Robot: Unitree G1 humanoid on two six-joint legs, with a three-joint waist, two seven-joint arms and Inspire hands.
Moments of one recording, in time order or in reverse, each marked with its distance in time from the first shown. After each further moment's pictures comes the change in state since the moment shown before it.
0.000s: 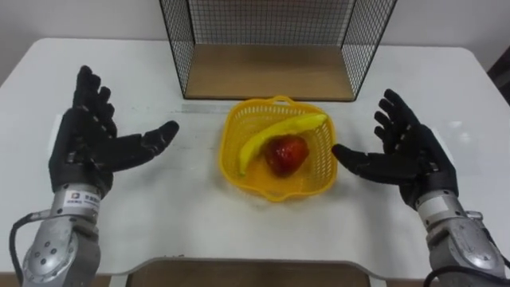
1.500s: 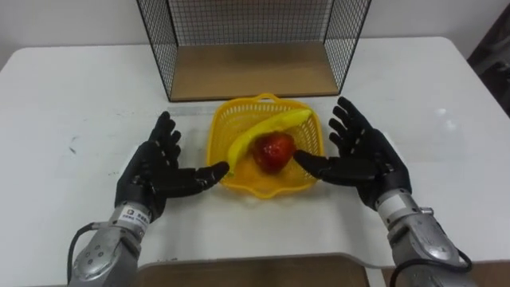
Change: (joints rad) left arm -0.032 -0.038 -0.121 0.179 0.001 0.078 -0.122; right arm -0.061 0.056 0.099 0.083 0.031 0.002 0.033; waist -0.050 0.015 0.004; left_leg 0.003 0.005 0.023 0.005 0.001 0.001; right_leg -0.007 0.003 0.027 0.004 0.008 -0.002
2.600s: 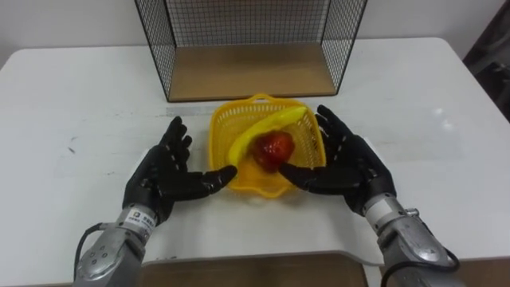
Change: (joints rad) left arm -0.005 -0.002 -0.014 0.016 0.002 -0.001 -0.043; right arm 0.000 0.015 0.053 0.028 -0.031 0.000 0.086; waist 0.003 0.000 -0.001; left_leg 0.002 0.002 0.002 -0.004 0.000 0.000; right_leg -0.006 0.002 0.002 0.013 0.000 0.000
